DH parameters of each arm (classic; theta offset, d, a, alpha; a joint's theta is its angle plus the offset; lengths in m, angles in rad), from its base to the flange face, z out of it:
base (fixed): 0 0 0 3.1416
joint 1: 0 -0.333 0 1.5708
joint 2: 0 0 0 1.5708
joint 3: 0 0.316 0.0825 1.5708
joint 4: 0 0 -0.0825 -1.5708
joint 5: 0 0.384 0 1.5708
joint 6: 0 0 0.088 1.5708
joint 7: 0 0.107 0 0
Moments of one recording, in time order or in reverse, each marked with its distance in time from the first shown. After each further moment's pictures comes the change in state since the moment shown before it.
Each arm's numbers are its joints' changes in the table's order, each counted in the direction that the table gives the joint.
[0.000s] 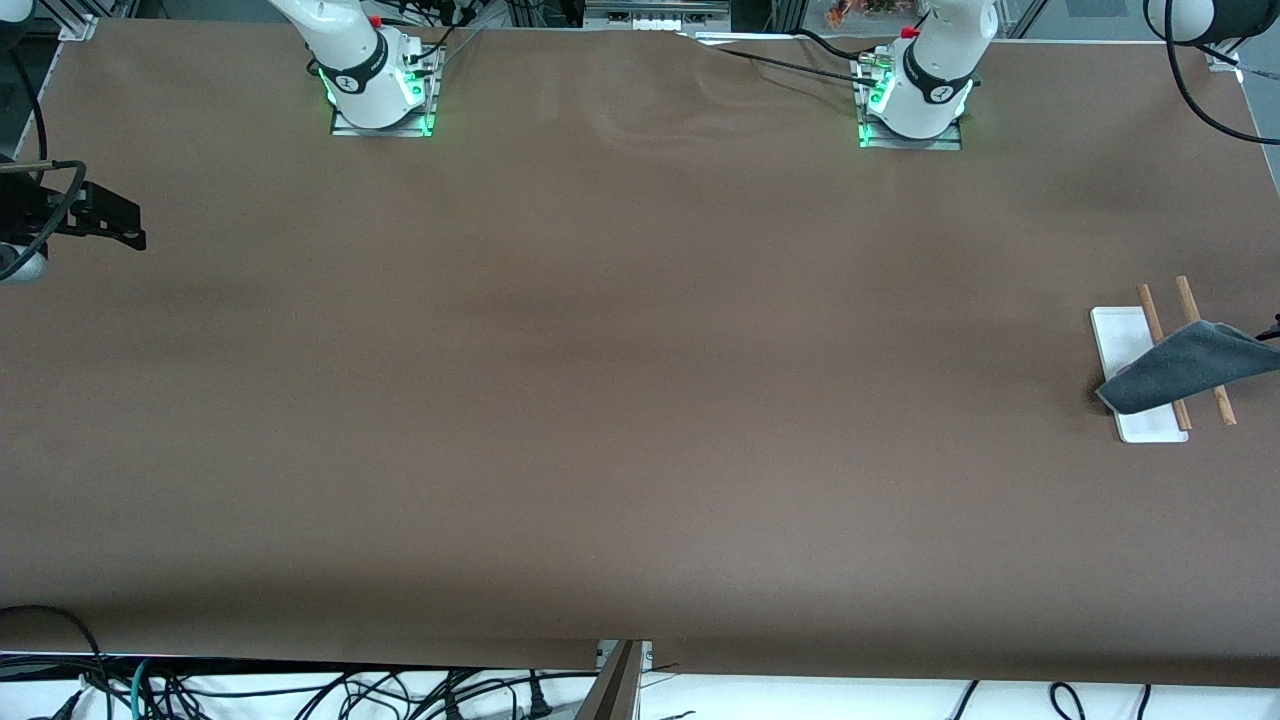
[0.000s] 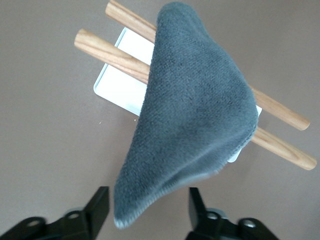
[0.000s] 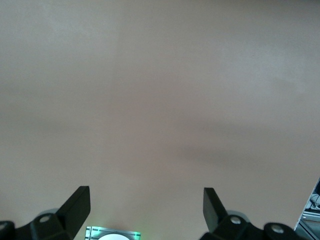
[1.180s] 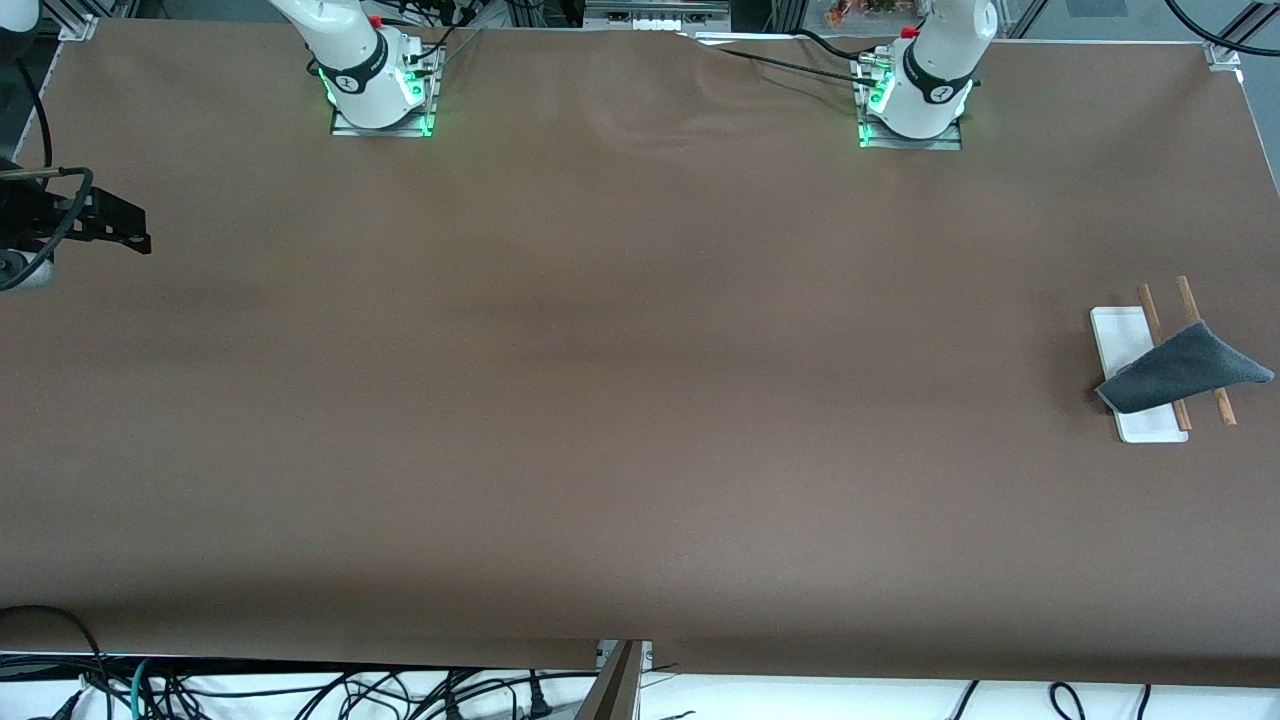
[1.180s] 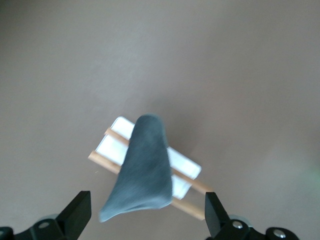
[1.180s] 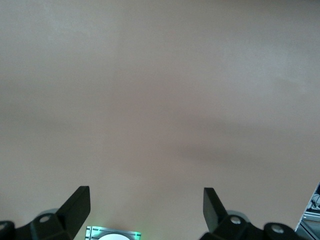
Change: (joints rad) left arm 0.195 -0.236 -0.016 0.087 0.040 -0.333 -0.372; right arm 0.000 0.007 0.004 0.000 0.001 0.002 0.000
